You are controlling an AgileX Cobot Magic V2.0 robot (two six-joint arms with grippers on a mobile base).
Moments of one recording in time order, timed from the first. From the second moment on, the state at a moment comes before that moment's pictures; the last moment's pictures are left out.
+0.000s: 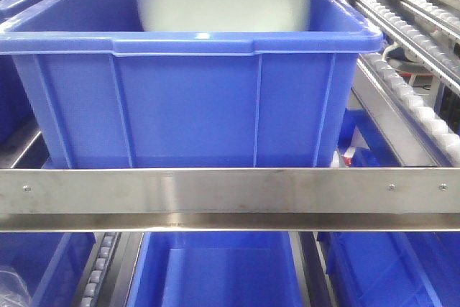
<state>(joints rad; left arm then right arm) -0.04 0.00 0.01 0.00 0.05 0.03 0.32 1.81 -1.29 -0.28 -0.52 0.45</state>
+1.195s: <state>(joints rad) -0.04 0.00 0.01 0.00 0.05 0.03 0.31 0.59 -0.97 -0.48 -0.04 0.46</state>
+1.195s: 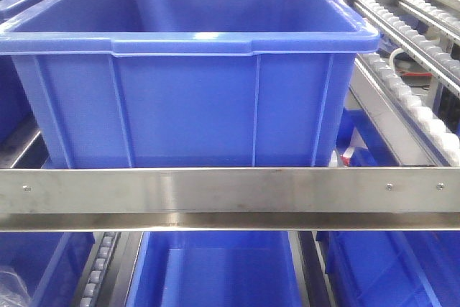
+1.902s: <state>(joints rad) -0.04 0.00 0.01 0.00 0.05 0.03 -0.01 0.12 -0.14 -0.40 0.05 0.47</state>
